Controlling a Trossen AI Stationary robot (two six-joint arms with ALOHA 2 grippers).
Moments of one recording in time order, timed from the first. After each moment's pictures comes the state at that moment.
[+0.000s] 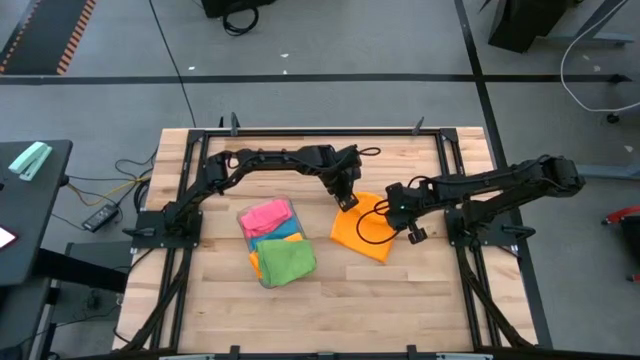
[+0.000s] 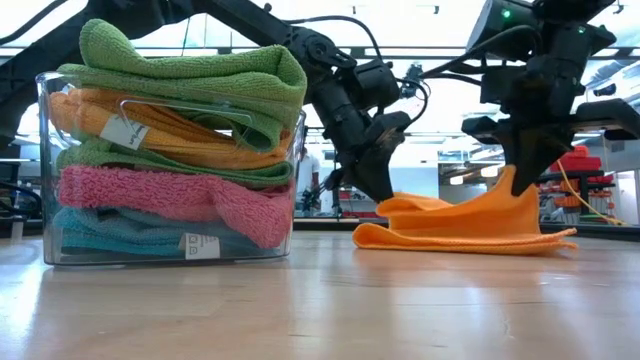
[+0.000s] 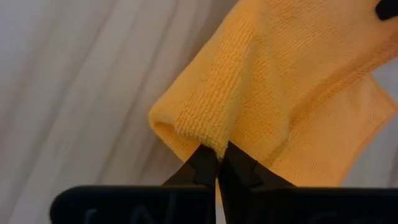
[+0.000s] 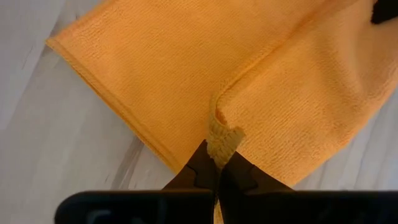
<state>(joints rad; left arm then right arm) 0.26 2.29 1.87 -0.65 0.26 -0.25 -0.02 1.16 0.63 -0.64 0.02 -0.43</state>
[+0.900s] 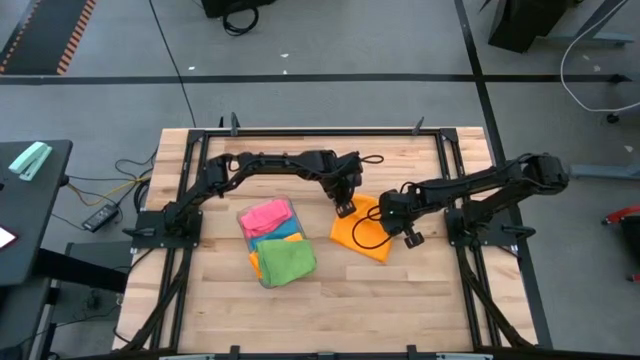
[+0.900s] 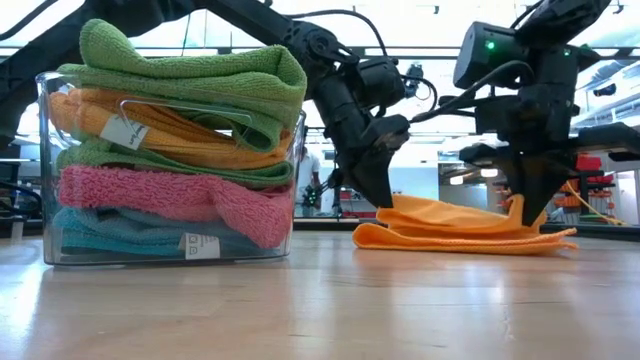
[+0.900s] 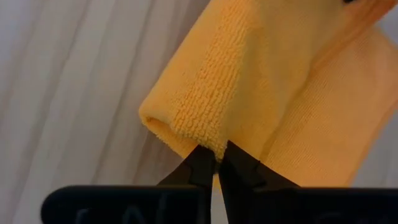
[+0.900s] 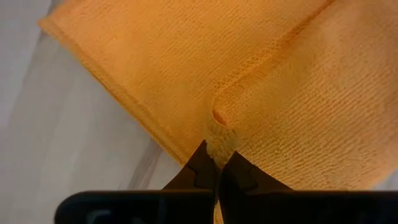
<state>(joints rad) 0.22 2.29 1.87 -0.68 0.21 -0.15 -0.02 1.32 0.63 -0.60 -0.04 -0.41</state>
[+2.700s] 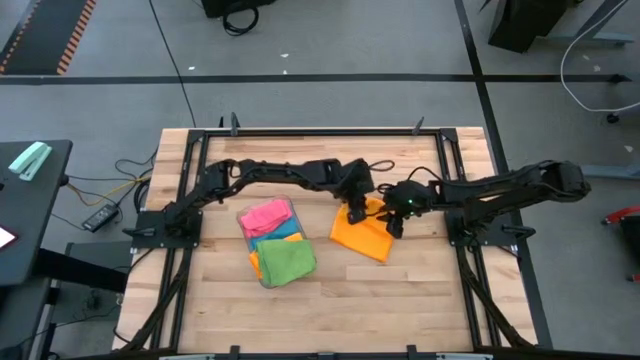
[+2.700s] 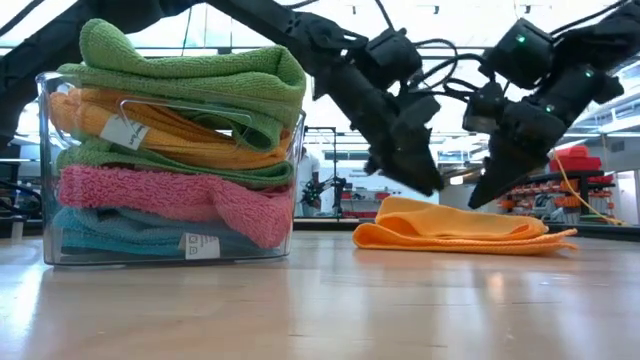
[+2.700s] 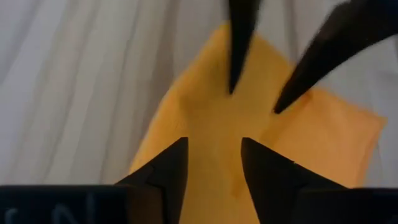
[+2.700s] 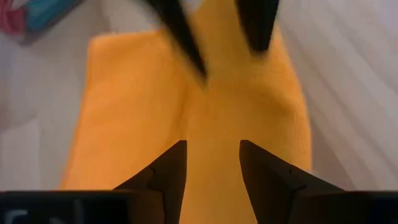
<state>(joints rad) 0.15 2.29 1.86 -0.41 0.14 -0.06 -0.13 1.10 0.38 -0.12 0.01 0.30</state>
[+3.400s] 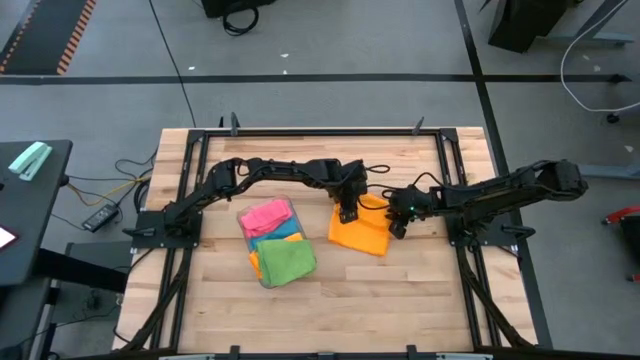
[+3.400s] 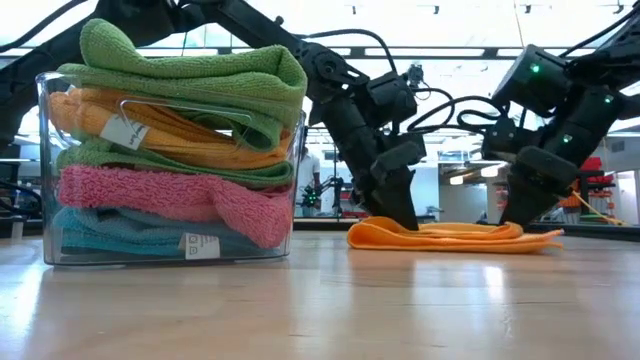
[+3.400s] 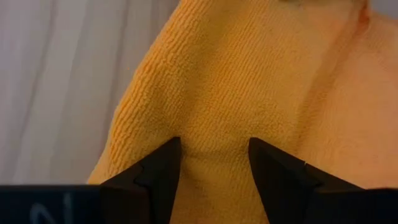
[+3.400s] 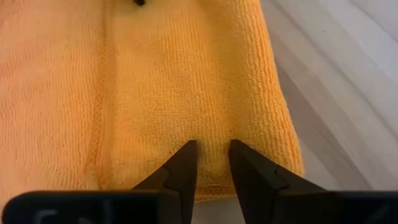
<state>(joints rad) 0.19 2.38 1.87 -0.52 0.19 0.00 -0.11 1.13 0.26 -0.08 0.14 0.40</state>
